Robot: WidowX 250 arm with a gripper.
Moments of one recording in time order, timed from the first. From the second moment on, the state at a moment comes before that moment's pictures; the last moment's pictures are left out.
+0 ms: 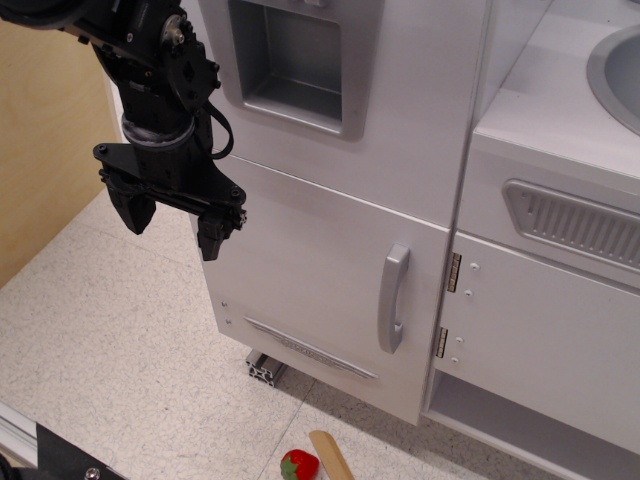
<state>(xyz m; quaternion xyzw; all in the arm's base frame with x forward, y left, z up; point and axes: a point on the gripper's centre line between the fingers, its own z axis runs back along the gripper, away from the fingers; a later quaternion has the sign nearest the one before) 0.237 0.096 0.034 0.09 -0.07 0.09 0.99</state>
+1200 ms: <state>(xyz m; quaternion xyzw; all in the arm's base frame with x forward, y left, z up) 0.269 -0.028 -0.009 0.04 -0.08 0.03 1.00</state>
